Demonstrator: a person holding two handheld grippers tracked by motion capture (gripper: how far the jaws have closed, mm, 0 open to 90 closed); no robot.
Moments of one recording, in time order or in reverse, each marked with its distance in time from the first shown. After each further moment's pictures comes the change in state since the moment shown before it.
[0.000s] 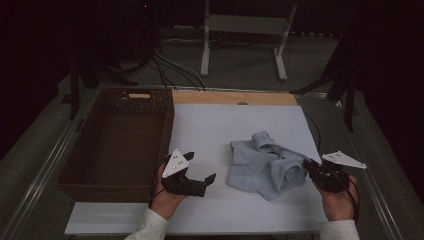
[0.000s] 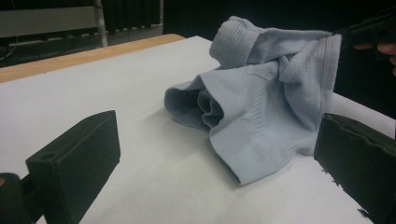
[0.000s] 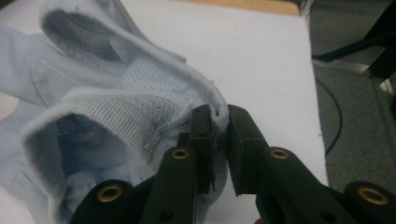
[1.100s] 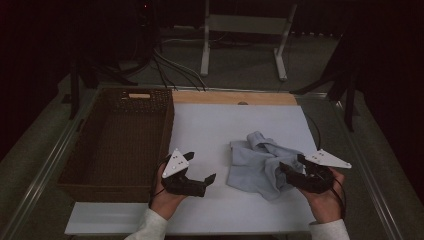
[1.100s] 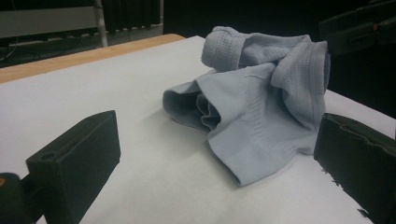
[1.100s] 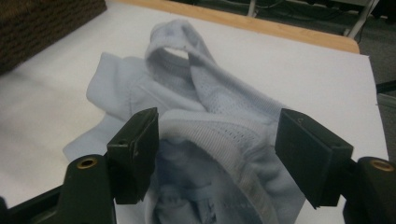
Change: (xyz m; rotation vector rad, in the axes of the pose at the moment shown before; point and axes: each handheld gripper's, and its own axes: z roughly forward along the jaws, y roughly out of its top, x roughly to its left) left arm 0.000 0.000 0.000 -0.001 0.001 0.002; right arm 0.047 0.017 -0.008 -0.068 0.137 -0.093
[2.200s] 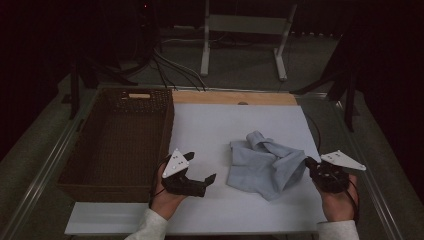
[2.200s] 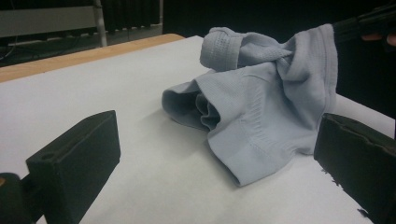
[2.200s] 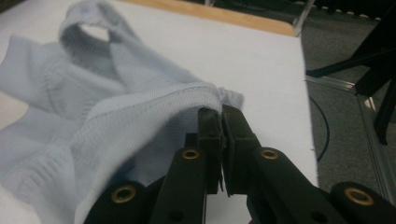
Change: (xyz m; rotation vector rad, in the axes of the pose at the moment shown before) left arm 0.000 0.000 0.000 0.000 -0.001 -0.003; right arm -0.035 -0.011 -0.012 0.018 -0.175 0.042
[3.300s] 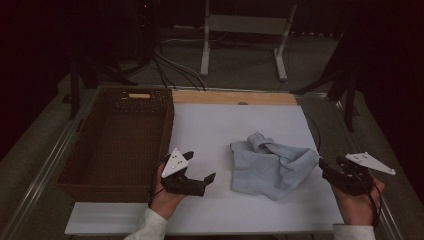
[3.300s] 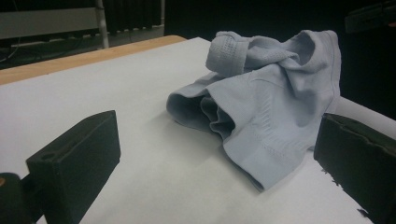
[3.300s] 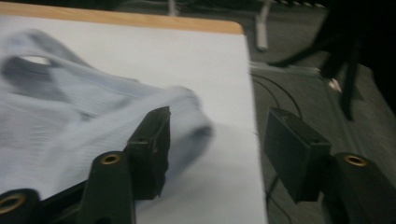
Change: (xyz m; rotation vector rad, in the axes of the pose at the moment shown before) left arm 0.000 0.001 0.000 -0.005 0.002 0.002; right arm -0.030 0.000 -0.023 -0.027 -0.087 0.101
